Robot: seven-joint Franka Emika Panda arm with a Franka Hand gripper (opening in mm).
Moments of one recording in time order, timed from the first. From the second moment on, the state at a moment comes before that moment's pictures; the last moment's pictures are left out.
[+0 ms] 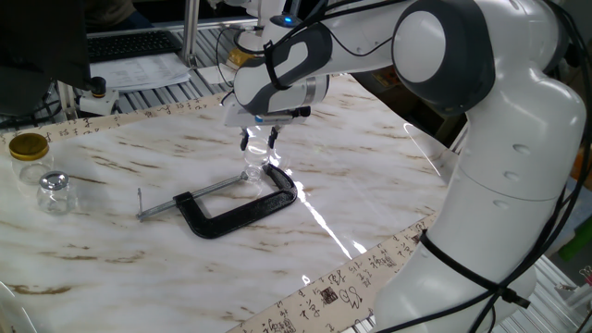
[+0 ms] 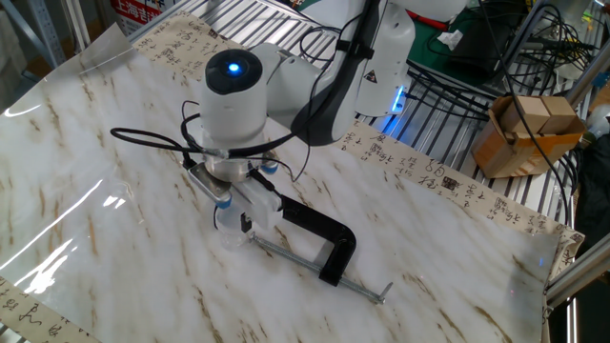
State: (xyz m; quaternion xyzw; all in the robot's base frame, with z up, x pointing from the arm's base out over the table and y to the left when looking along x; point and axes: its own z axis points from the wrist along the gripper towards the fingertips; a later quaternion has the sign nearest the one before) arm 0.553 -0.047 0.145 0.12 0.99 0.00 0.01
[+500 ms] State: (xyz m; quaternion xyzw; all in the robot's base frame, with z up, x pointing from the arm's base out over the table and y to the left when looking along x) arm 0.554 -0.047 0.145 0.19 0.98 0.03 -0.01
